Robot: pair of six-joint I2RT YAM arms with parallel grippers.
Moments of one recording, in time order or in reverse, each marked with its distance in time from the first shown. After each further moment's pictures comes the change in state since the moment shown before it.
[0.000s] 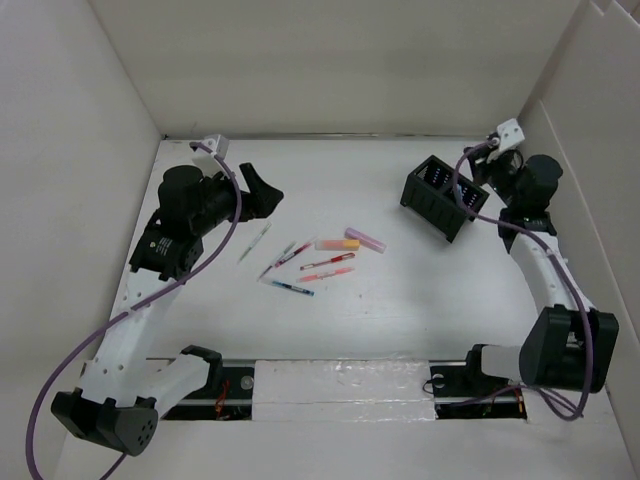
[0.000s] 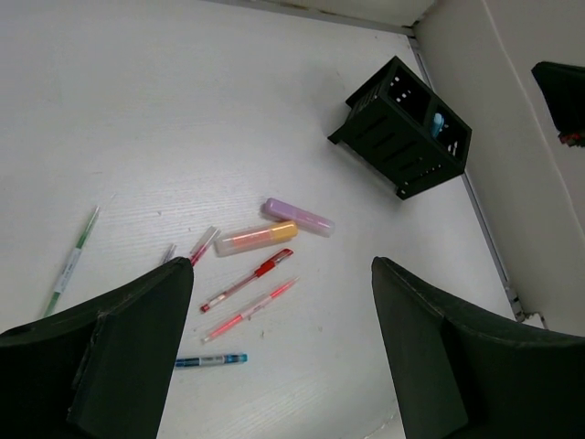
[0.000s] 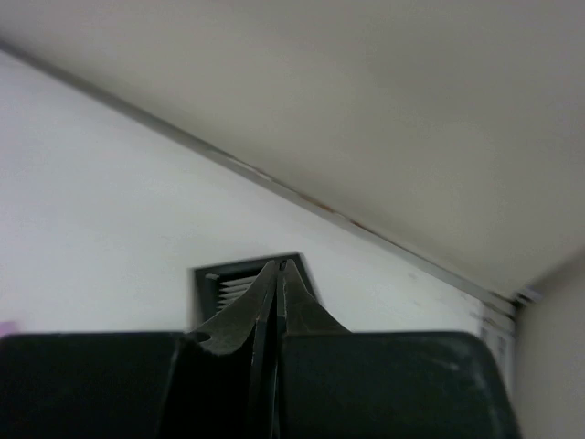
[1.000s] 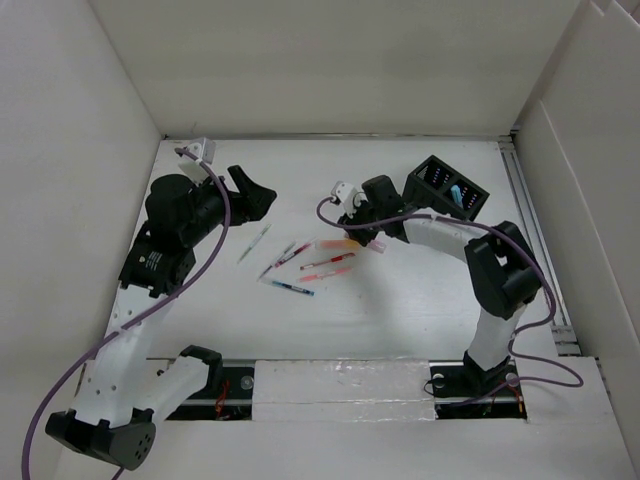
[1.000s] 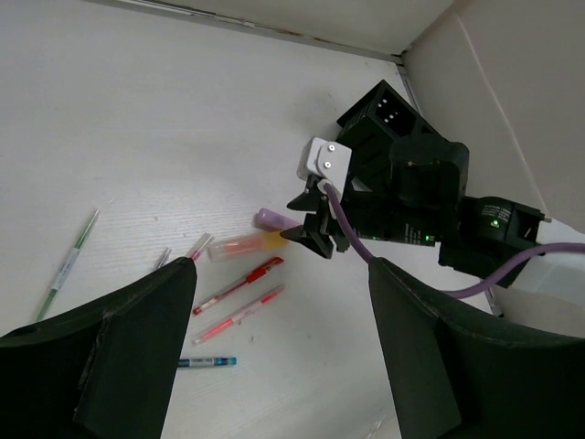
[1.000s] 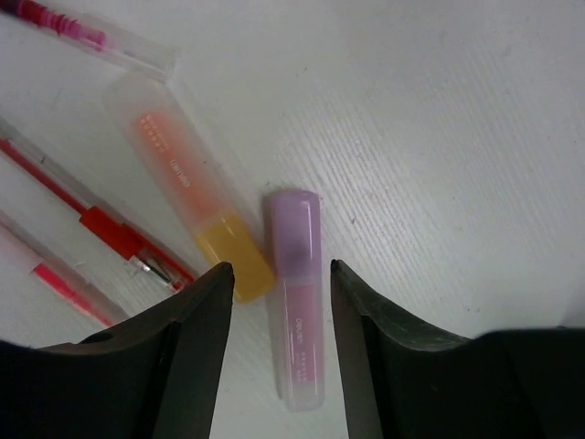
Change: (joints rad) left arm 0.000 -0.075 0.001 -0.012 -0.044 -0.043; right arm 0.719 0.501 0.229 -0.583 0.352 -0.239
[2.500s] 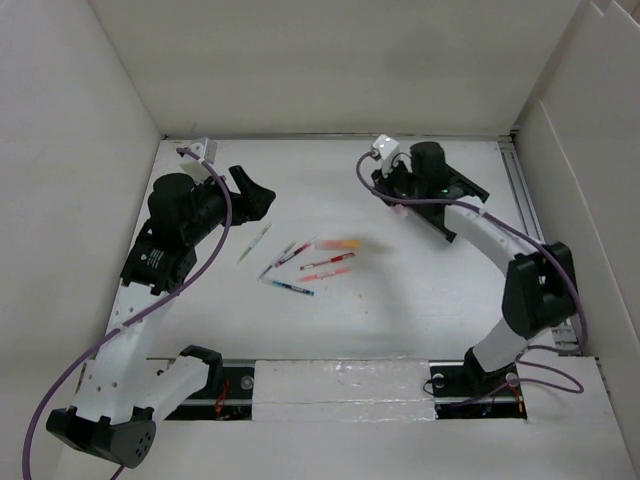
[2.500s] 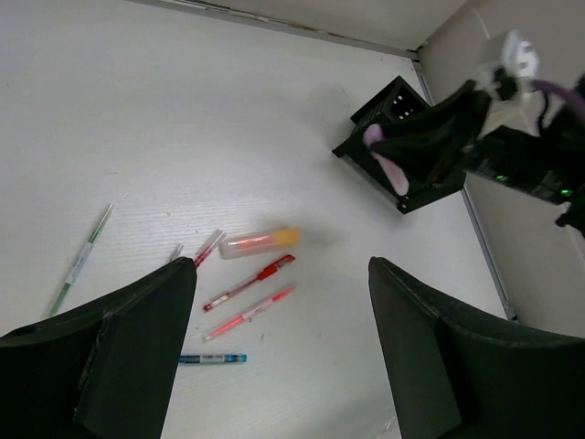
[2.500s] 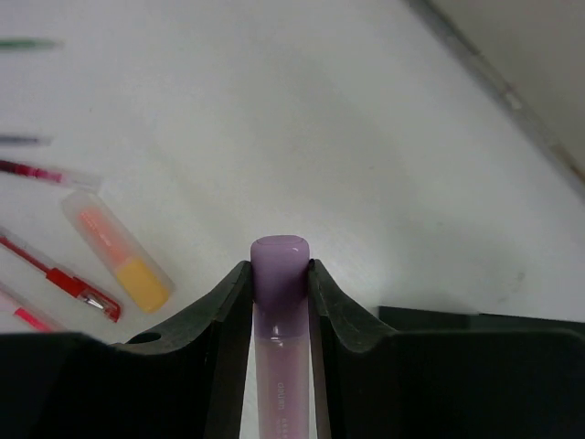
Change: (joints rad) left arm 0.000 0.006 -0.001 -0.014 -0.023 0.018; right arm -0.173 -0.134 0.085 0.032 -0.104 0.046
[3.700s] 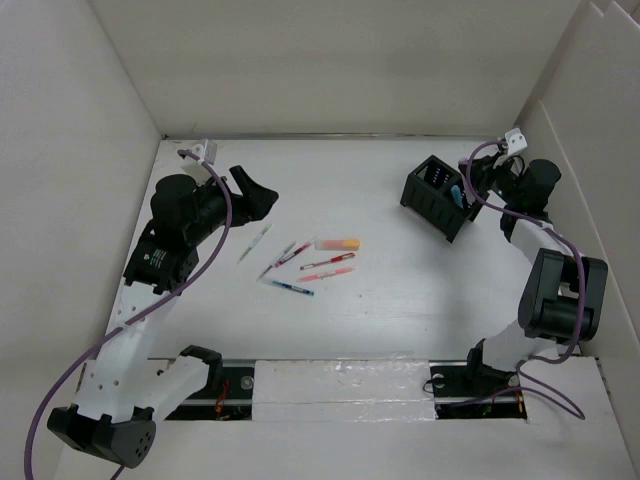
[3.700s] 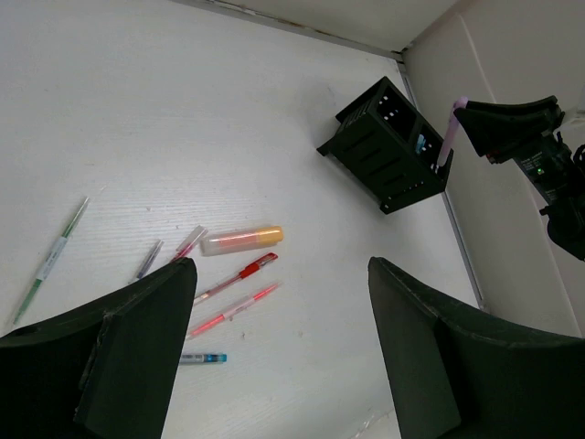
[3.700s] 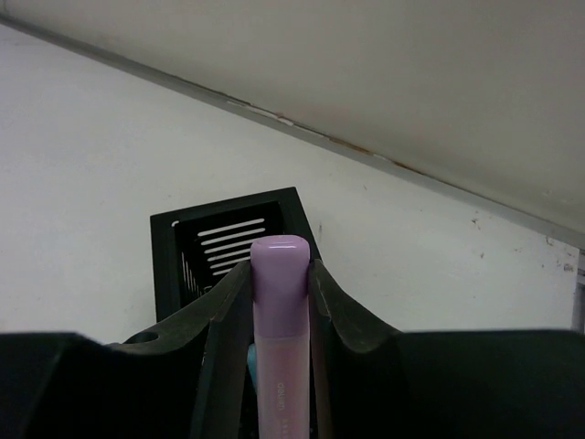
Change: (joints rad) left arm 0.000 0.000 -0.026 0.029 0.022 -0.062; right arm -0.645 -0.101 -0.321 0.722 -0.445 0.317
